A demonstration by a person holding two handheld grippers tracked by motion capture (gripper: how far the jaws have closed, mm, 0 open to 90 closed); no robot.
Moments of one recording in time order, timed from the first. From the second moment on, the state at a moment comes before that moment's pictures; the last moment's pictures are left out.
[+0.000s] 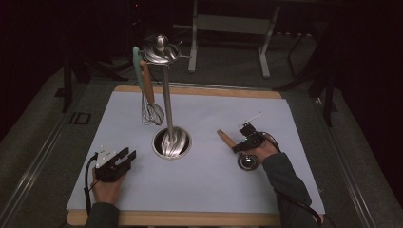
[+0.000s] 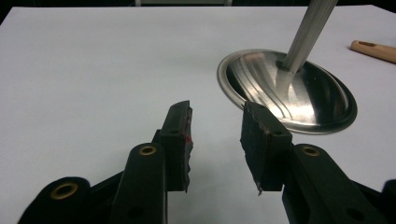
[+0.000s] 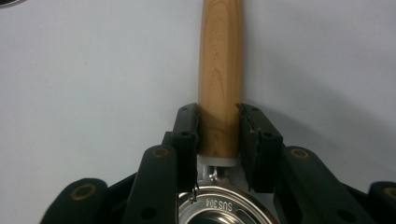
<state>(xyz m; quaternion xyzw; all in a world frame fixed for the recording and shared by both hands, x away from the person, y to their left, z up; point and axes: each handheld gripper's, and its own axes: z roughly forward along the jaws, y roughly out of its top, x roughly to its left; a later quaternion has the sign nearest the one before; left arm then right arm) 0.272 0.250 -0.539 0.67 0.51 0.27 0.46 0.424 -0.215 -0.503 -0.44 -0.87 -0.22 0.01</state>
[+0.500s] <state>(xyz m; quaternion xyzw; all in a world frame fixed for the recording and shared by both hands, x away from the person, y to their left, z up) 0.272 0.250 -0.539 0.67 0.51 0.27 0.46 0.421 -0.210 -0.501 -0.42 -0.88 -0.23 0.04</state>
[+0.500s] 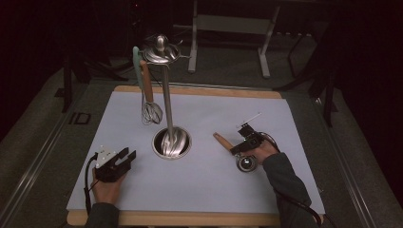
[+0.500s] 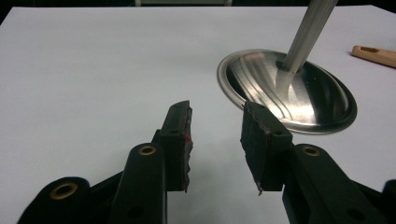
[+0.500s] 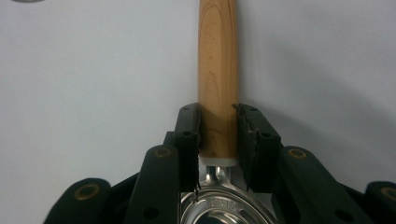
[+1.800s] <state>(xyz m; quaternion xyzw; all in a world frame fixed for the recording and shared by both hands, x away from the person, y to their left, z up) 0.272 0.250 -0.539 0.67 0.51 0.27 0.46 0.420 -0.186 -0.488 -0.39 -0.90 -0.20 0.02</state>
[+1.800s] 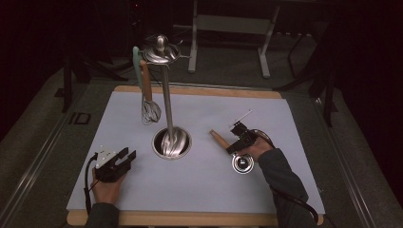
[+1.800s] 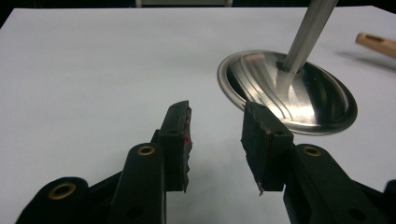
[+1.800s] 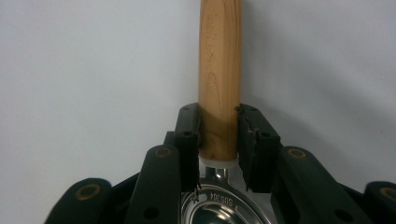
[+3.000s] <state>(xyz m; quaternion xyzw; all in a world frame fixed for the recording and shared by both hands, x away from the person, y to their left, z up) 0.272 0.250 -0.539 0.67 0.51 0.27 0.46 0.397 -0.194 -0.454 -0.35 -0.86 -0.38 0.01</state>
